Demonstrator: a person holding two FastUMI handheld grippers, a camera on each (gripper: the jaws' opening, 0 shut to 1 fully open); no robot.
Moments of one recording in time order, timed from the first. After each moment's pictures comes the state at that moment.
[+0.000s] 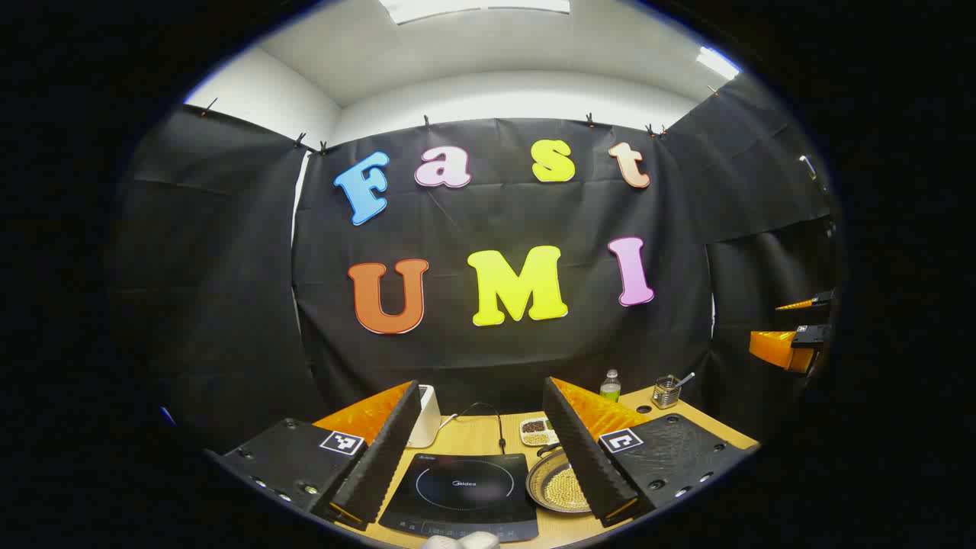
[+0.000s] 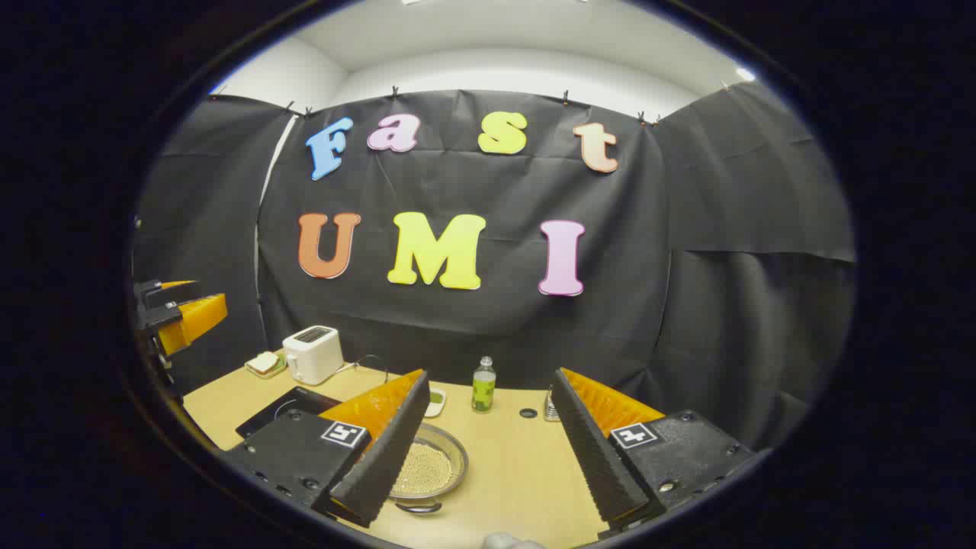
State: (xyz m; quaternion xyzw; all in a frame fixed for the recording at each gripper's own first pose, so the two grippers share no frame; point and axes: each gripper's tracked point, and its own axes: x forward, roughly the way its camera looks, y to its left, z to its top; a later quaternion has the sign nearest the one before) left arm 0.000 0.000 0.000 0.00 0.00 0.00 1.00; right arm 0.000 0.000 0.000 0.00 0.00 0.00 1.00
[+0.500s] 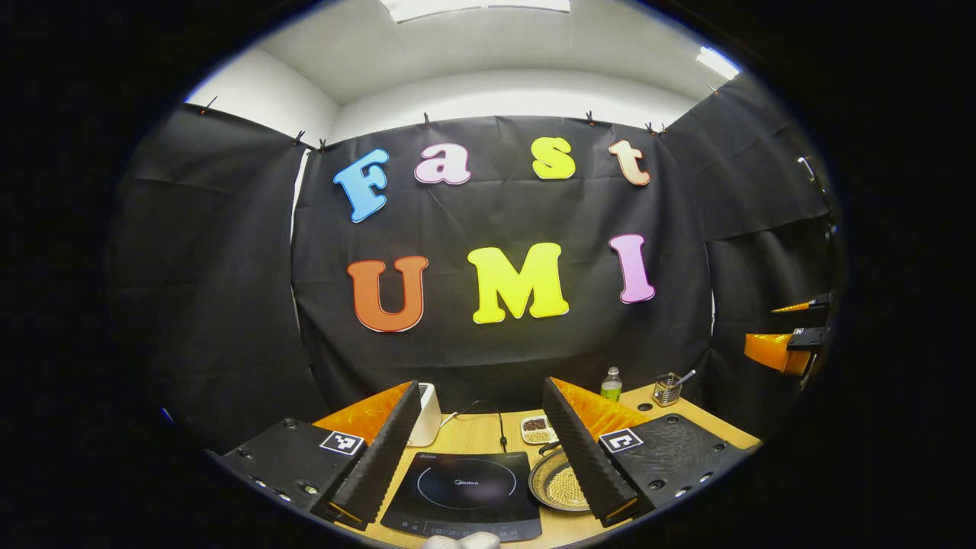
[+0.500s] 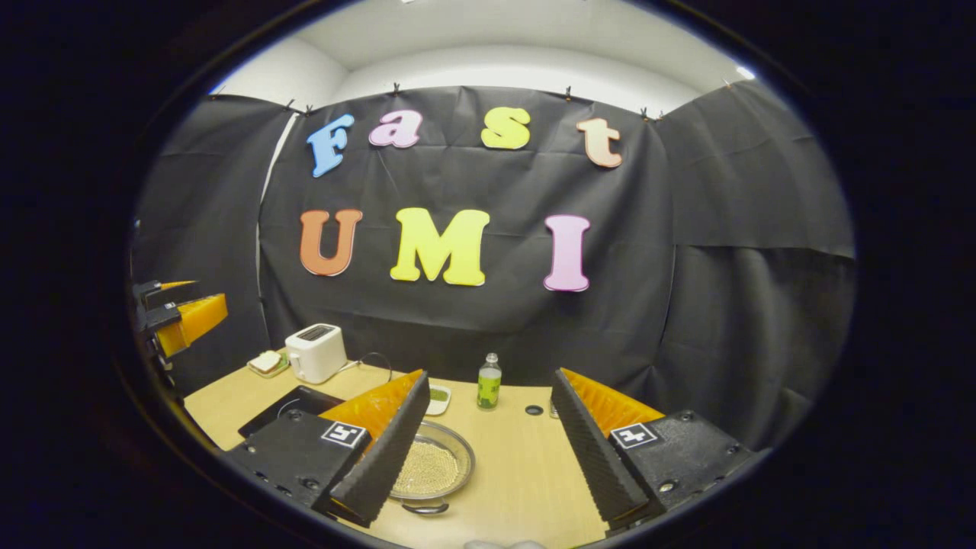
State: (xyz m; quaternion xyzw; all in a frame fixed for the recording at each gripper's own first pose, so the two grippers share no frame) left arm 0.003 0.005 -0.005 0.00 0.00 0.00 1.00; right arm 0.008 0.010 -0.007 -0.01 0.01 0.00 1.00
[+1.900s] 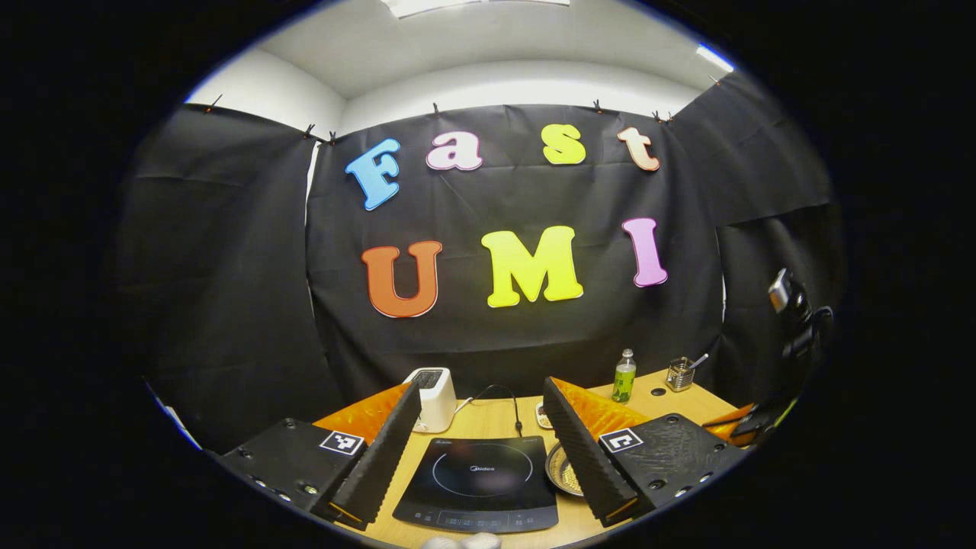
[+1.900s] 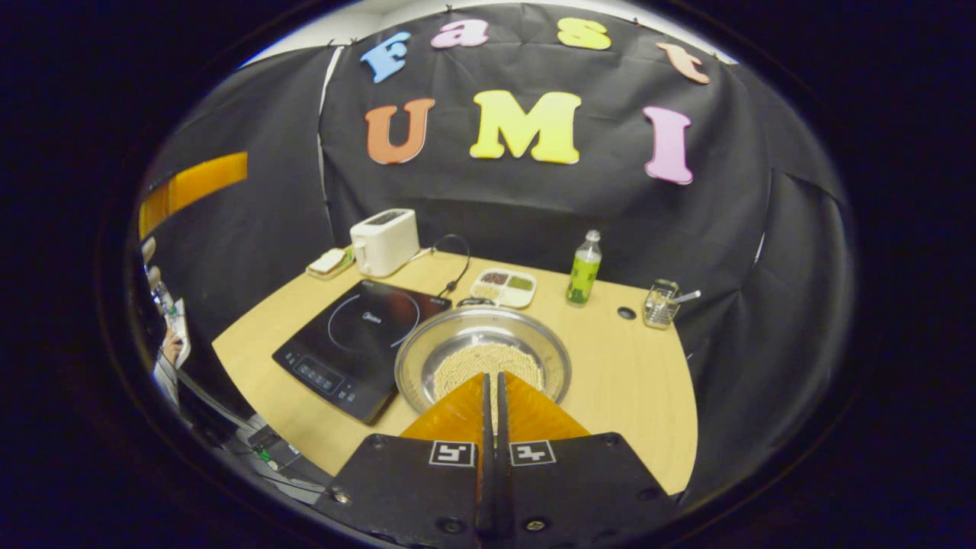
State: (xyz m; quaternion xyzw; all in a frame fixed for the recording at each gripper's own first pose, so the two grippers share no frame) left arm -0.014 0.026 -0.033 0.02 0.03 0.03 1.00; right arm 0.024 0.123 -0.201 -0.03 0.25 0.16 0.96
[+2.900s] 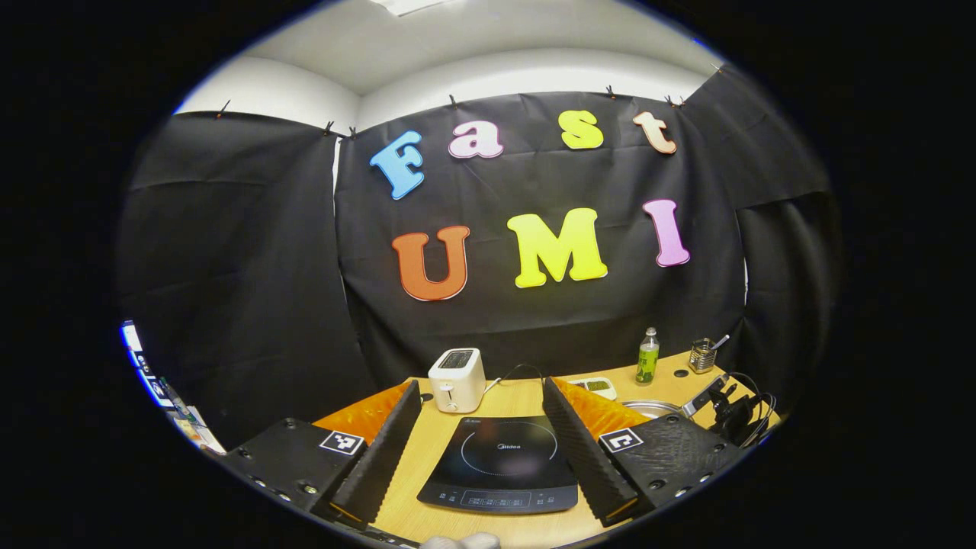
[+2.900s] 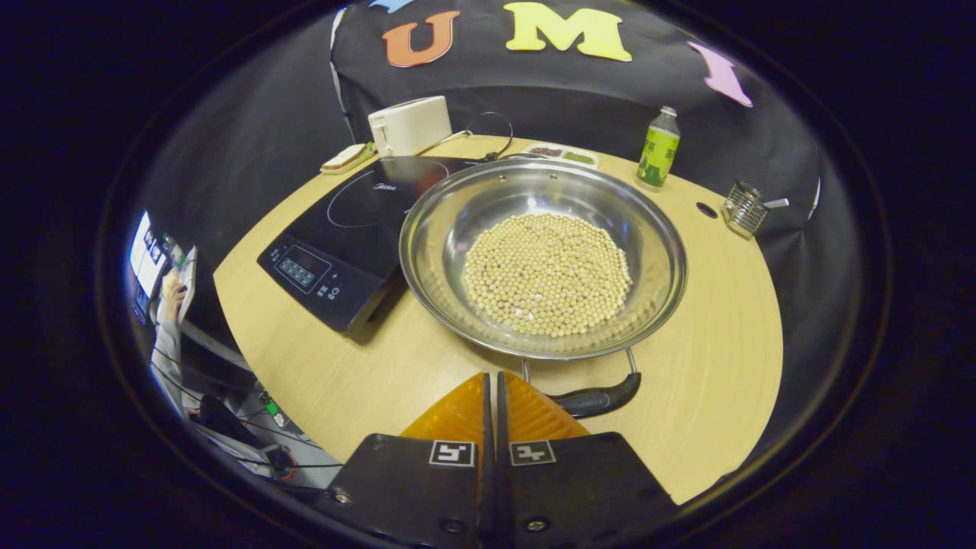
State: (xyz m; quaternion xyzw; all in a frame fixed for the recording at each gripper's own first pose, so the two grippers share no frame) left arm -0.048 0.042 -0.052 0.02 0.06 0.07 1.00; right arm 0.024 0.149 -0.347 -0.05 0.40 0.20 0.89
